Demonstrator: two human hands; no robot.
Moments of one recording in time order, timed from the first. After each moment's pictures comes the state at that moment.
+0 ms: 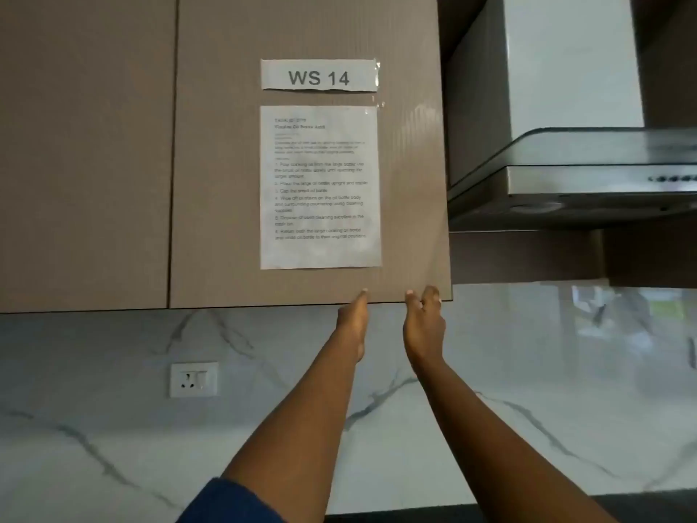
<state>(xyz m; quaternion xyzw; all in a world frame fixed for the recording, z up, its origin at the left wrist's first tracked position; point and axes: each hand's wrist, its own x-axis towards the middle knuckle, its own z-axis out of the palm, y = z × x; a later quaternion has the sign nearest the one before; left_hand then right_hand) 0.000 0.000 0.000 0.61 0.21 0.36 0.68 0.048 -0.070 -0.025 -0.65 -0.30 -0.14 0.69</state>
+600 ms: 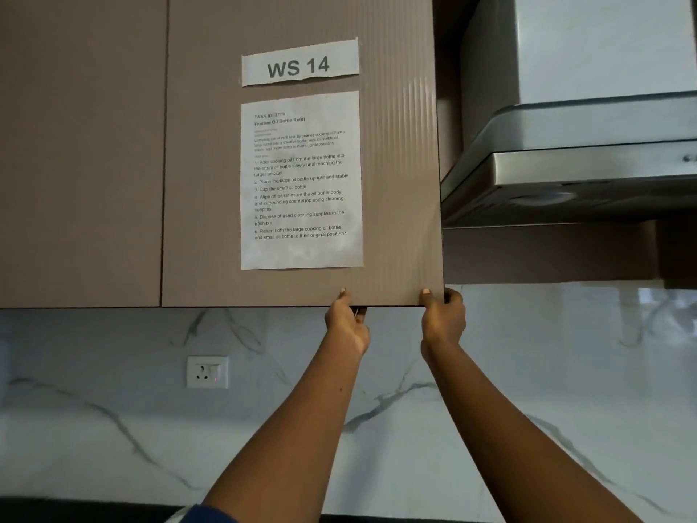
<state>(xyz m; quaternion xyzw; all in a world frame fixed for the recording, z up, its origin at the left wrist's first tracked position) 0.047 -0.023 0.006 0.31 0.12 0.46 0.82 0.125 -0.094 -0.007 -0.53 -0.20 -0.02 0.83</state>
